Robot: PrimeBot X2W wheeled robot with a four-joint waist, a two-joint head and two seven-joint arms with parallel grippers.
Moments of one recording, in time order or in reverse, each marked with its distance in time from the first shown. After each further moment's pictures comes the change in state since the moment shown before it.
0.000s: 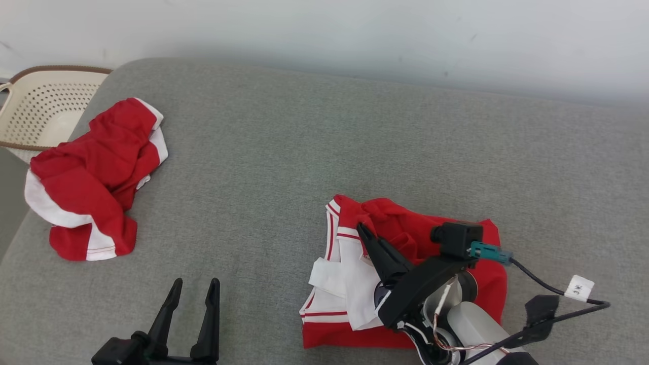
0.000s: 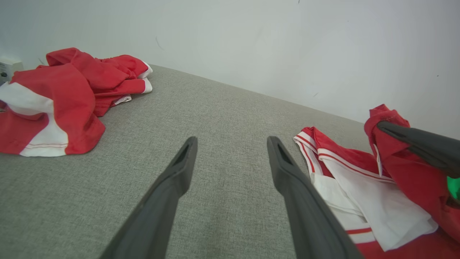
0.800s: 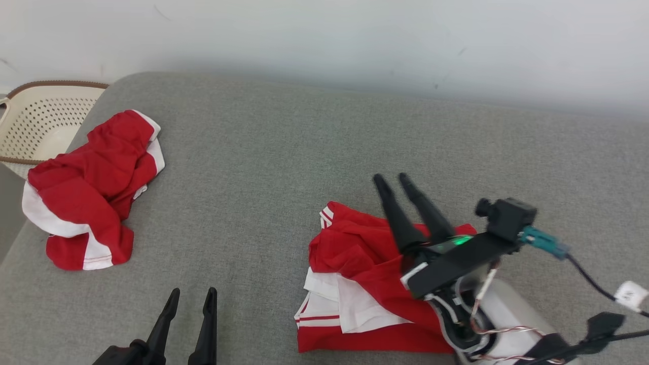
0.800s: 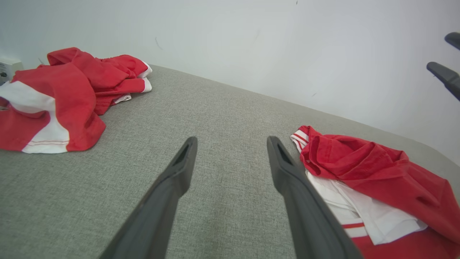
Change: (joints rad) left arm 0.021 0.000 0.001 0.013 0.001 0.010 0.000; right arm -0.042 -0.089 0.049 -0.134 0.129 0.000 -0.179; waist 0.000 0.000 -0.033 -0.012
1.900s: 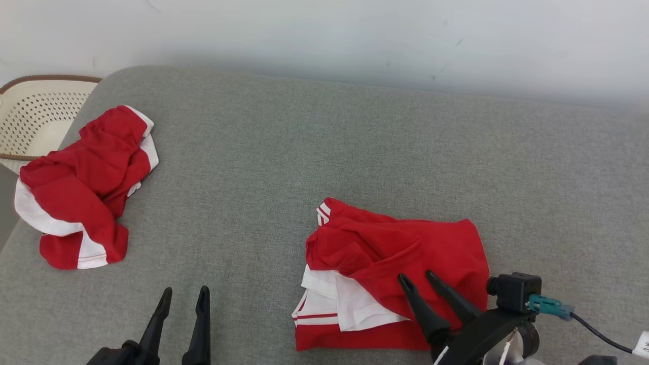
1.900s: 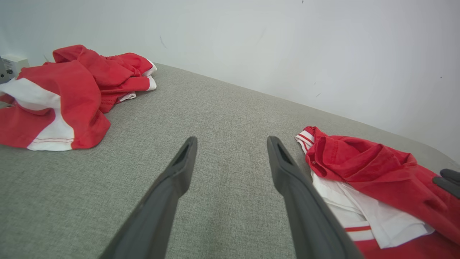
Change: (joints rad) left arm 0.012 0.000 0.021 -0.025 -0.008 0.007 0.000; right arm 0.325 -0.061 -0.146 -0.140 -0.213 0.000 0.257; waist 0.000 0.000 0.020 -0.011
